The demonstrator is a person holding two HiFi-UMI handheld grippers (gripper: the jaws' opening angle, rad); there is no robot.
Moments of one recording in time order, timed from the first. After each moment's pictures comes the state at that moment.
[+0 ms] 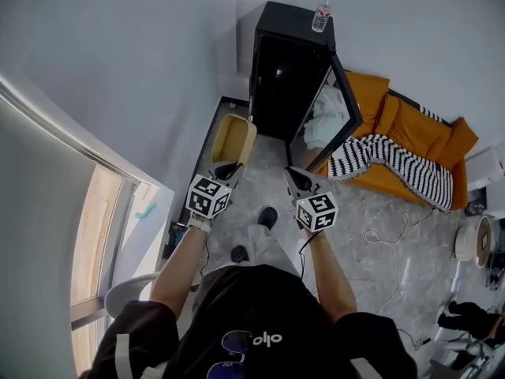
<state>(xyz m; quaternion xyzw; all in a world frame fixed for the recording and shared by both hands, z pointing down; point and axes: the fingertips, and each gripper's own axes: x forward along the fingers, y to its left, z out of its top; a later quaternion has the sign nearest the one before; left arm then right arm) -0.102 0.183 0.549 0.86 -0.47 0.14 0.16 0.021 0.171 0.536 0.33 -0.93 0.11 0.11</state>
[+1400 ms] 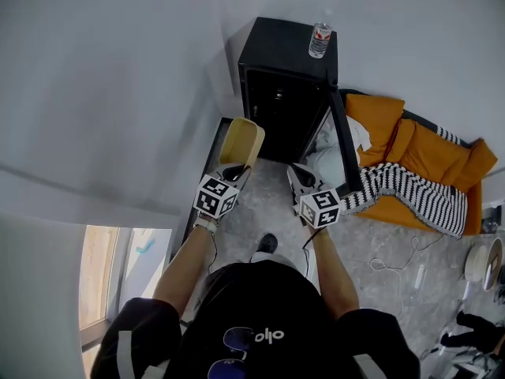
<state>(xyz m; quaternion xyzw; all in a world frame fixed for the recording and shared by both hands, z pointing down) -0.068 -0.092 0.572 0.85 -0.46 0.19 0.17 0.043 -0.117 0.551 0.33 -0.93 0.13 0.09</state>
